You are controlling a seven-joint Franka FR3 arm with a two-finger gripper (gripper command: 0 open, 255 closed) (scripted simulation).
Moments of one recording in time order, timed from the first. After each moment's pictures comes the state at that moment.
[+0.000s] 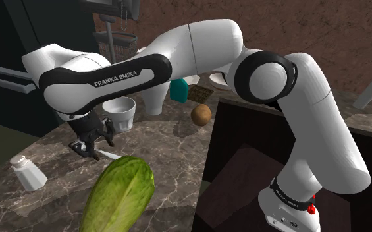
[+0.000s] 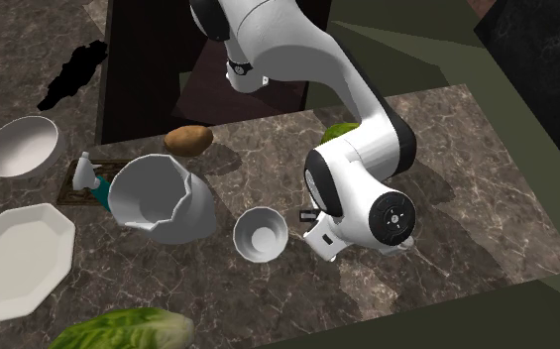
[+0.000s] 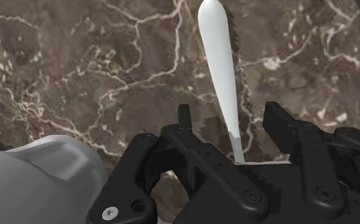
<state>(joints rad) 0.40 0.77 0.34 -1.17 -0.24 1.64 0.50</state>
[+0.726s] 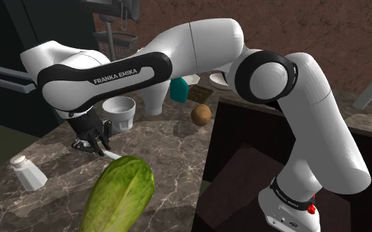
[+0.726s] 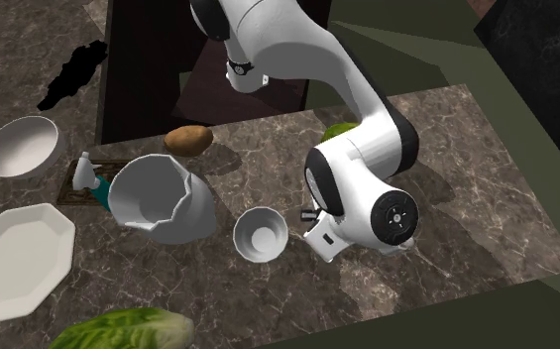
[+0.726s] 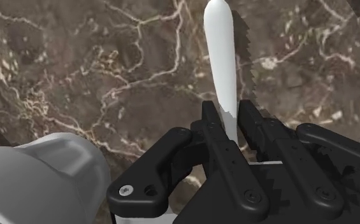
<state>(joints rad) 0.40 0.76 0.34 -1.16 -0.24 1.63 0.50</state>
